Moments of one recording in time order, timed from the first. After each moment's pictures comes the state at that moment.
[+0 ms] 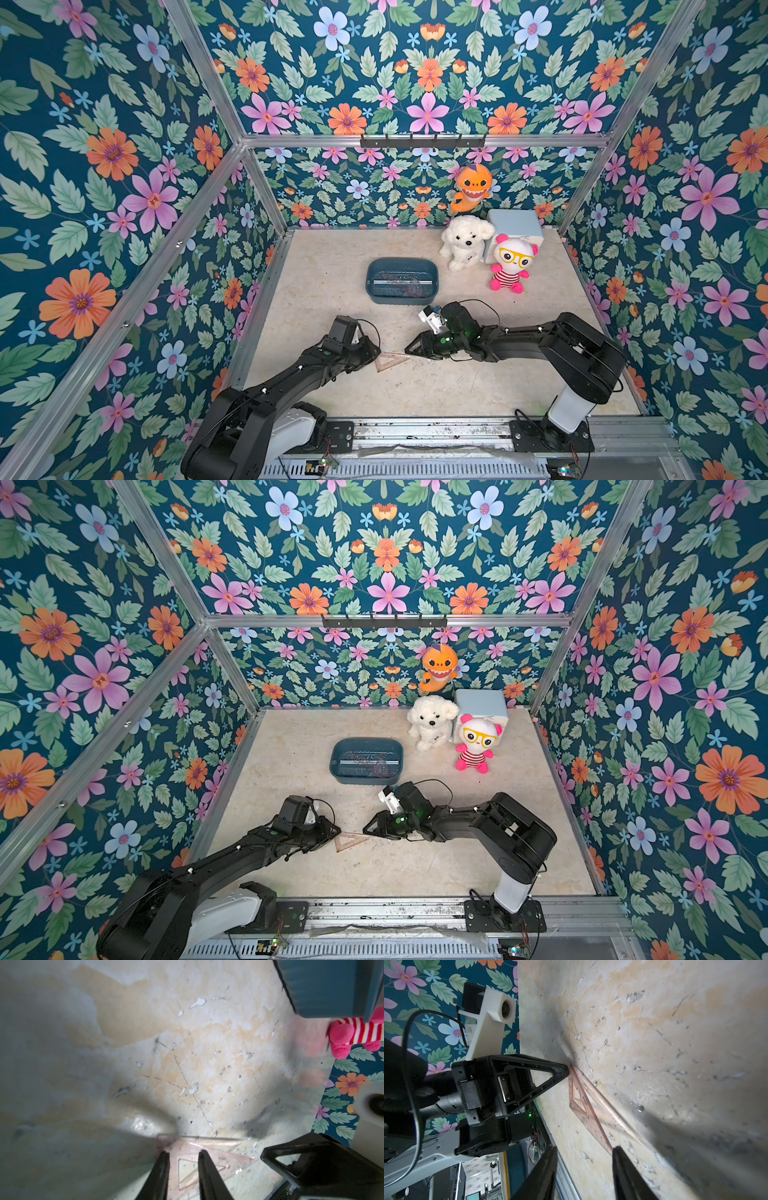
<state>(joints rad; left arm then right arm) -0.44 1.15 0.33 -0.16 0.33 -0.87 0.84 1.73 0.70 0.32 -0.62 0.90</state>
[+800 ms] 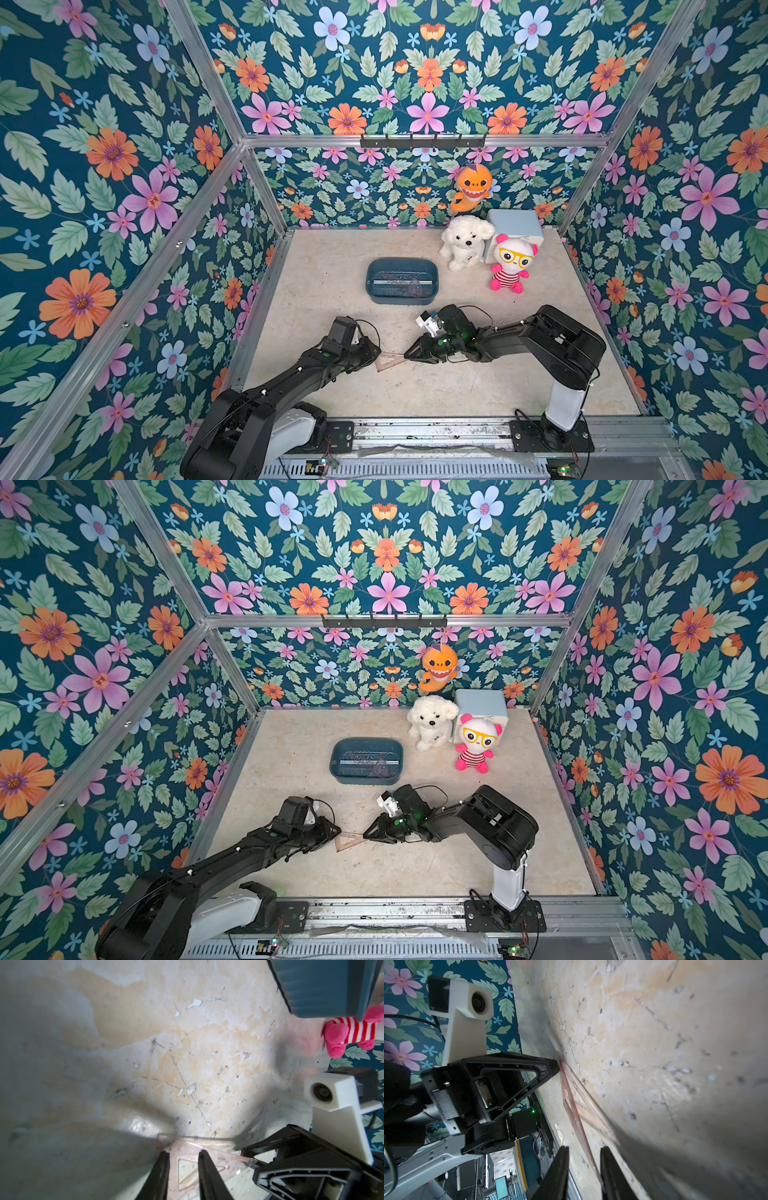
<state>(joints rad) -0.44 1.14 0.31 -0.14 0.33 -0.87 0.84 1.85 0.70 0.43 -0.73 0.98</state>
